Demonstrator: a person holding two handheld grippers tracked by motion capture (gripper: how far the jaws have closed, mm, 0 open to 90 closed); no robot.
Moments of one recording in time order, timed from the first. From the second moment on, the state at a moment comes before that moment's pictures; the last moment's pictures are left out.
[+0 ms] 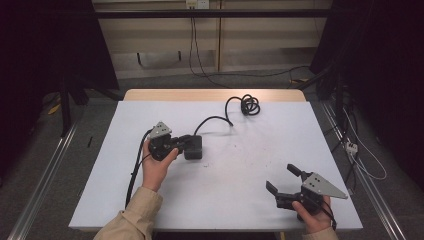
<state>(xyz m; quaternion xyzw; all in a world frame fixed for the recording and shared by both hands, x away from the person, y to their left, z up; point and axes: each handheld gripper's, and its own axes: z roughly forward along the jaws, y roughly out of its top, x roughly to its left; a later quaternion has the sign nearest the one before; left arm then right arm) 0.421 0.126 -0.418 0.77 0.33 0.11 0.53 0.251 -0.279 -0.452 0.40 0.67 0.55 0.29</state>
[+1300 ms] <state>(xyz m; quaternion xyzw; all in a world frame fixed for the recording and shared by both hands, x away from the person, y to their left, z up) 0.429 0.116 -0.414 0.78 0.33 0.08 0.52 0.251 -0.280 -0.452 0.40 0.67 0.55 0.29</state>
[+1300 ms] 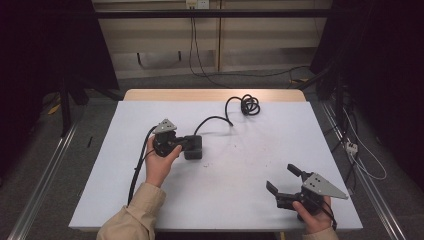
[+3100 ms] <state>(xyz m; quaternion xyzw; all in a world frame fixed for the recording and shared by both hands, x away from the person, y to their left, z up) 0.428 0.113 -0.423 0.80 0.33 0.10 0.48 0.251 -0.279 -0.452 0.40 0.67 0.55 0.29</state>
